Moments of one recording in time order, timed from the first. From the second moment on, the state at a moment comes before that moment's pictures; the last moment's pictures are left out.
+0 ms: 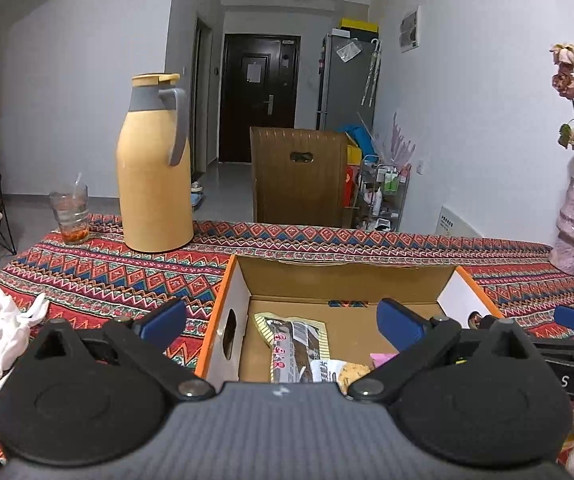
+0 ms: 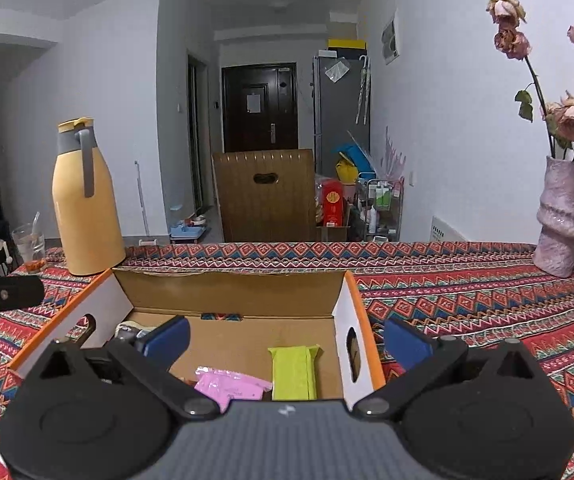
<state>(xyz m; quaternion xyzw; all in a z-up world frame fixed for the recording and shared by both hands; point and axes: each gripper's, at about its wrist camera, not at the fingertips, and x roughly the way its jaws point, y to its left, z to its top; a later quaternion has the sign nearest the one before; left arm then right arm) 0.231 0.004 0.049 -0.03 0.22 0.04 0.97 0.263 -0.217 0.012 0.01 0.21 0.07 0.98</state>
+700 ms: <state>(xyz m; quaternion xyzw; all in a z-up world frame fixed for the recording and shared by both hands) 0.140 0.011 0.030 -0.03 0.24 0.02 0.97 0.158 -0.234 -0.004 0.00 0.23 0.08 0.97</state>
